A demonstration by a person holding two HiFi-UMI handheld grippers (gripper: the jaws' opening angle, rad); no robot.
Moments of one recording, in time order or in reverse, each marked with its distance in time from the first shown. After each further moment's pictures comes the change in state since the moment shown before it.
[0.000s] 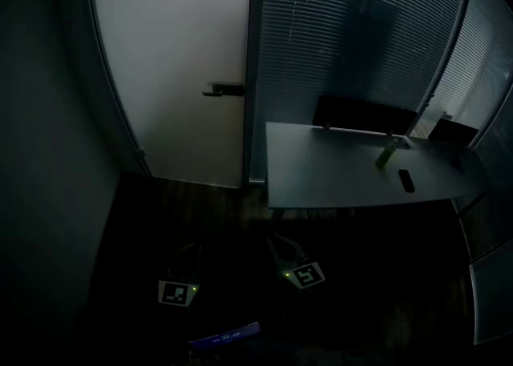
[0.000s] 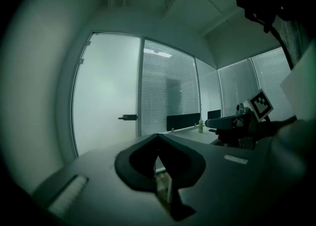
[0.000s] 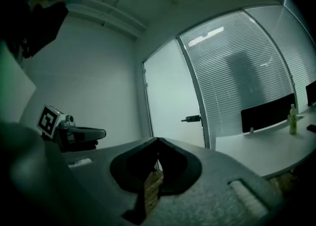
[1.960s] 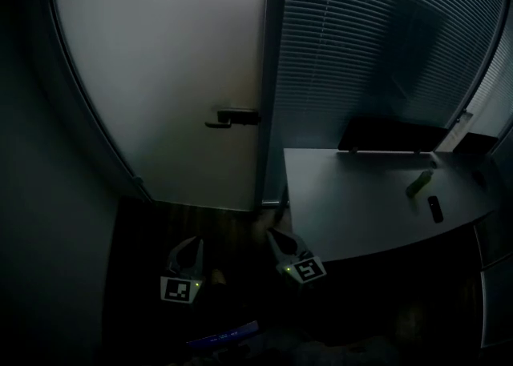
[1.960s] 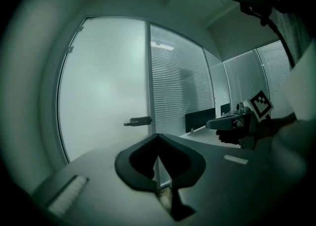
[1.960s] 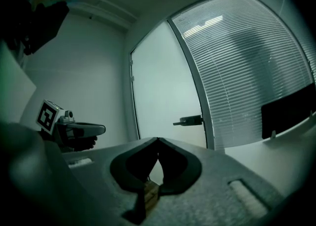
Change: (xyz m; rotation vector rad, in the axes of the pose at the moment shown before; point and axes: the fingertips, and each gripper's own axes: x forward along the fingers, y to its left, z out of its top) left arm 0.244 0.192 0.031 0.058 0.024 -0.018; right arm 0.281 -0.120 0.028 0.016 0.012 -0.034
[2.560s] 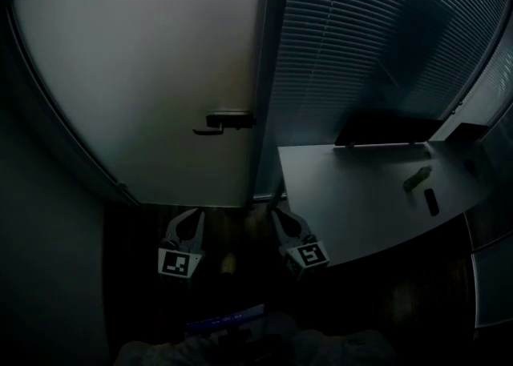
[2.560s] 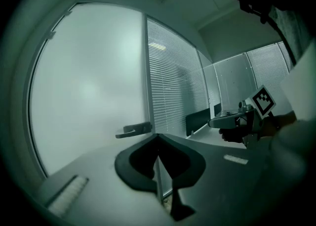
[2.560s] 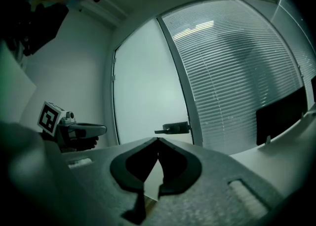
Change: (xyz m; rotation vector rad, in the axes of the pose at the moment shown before) left arm 0.148 0.069 0.022 0.051 -0.013 -0.171; right arm 0.098 -0.075 0.028 0.034 -0.036 -0.183
